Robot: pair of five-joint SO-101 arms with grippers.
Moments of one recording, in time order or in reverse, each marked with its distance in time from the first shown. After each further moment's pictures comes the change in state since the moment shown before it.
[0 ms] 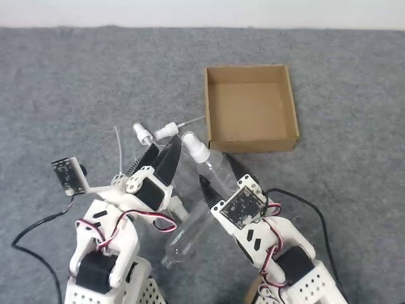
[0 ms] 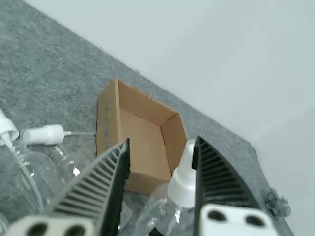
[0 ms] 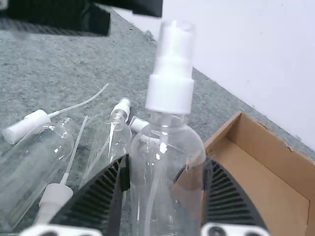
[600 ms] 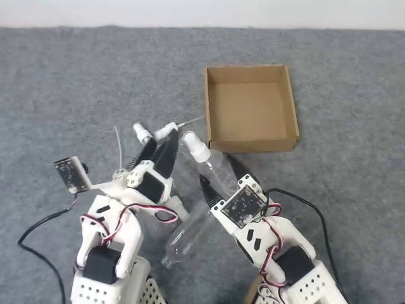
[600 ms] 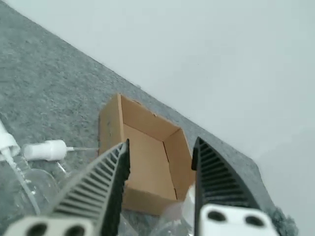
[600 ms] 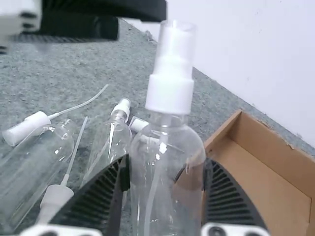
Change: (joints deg) left arm -2.4 0.0 6.5 -9.6 0.1; right arm 0.1 0.0 0.0 0.0 -0.8
